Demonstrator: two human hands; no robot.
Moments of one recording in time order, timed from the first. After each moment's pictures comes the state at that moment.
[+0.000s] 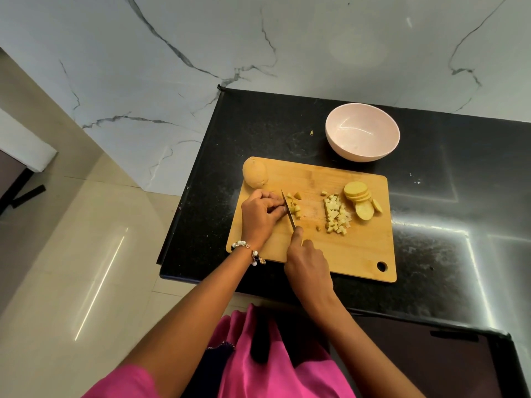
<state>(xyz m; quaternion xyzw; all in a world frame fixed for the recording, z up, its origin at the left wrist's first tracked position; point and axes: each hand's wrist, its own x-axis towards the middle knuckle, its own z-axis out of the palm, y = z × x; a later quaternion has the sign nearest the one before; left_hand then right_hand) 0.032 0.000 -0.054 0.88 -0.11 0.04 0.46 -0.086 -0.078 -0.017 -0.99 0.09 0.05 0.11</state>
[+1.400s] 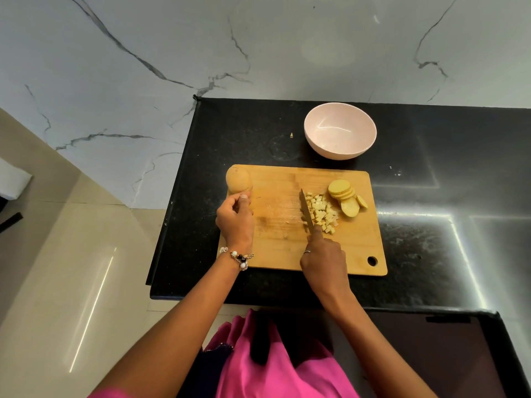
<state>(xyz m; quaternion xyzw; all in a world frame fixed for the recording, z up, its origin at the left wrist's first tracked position) 0.035 -0.003 -0.042 0.76 0.15 0.04 0.63 -0.083 -0.118 -0.025 -0.94 0.25 0.02 0.24</state>
